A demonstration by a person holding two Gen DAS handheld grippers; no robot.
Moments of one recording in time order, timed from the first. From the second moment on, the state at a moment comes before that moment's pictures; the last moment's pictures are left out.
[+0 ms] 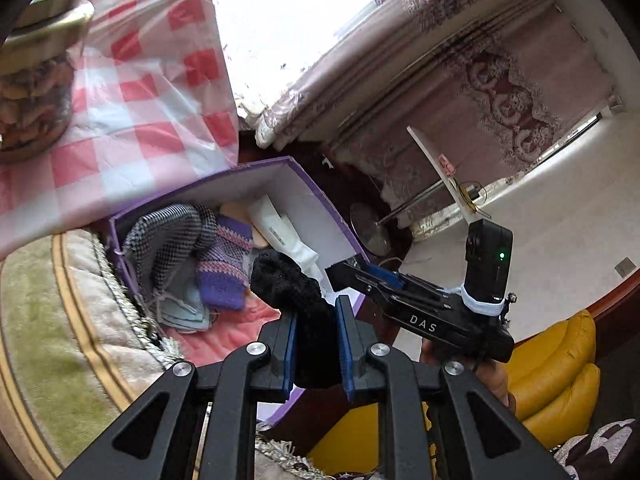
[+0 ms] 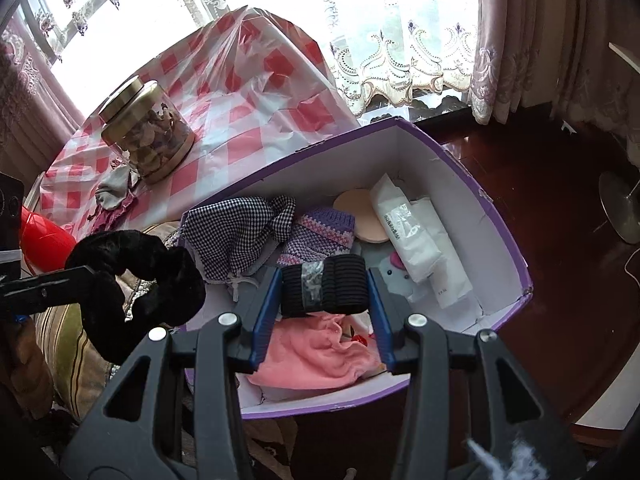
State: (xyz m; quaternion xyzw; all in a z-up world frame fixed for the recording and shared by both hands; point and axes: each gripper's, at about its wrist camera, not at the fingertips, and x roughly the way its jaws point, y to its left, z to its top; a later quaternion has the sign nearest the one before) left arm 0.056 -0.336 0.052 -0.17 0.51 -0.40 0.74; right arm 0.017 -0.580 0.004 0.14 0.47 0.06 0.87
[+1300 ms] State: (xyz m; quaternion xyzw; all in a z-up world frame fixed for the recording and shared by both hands) left arm 0.106 -0.311 0.050 -0.21 0.50 -0.34 0.77; right arm 0.024 -0.568 -0.009 0.11 0.51 0.07 0.85
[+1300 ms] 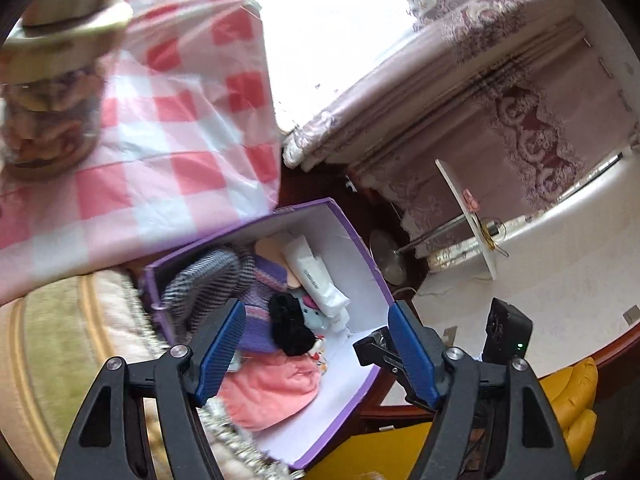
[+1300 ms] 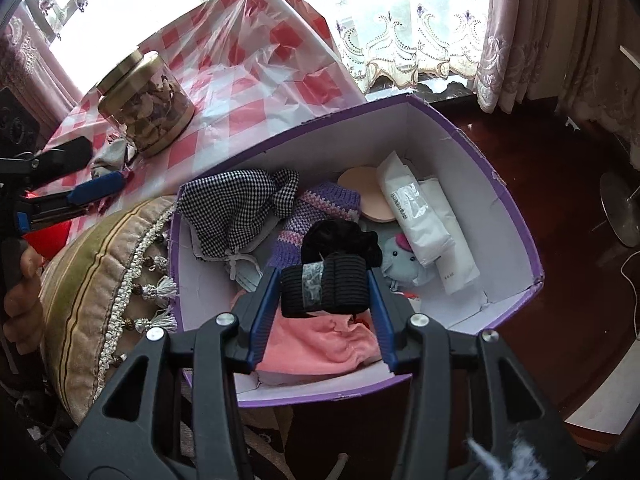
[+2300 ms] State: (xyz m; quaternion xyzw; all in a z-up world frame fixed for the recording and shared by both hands) left arm 0.017 -0.033 0.045 -0.30 0.40 -0.11 0.86; right arm 0.030 -0.434 0.089 0.04 0.47 0.19 0.86
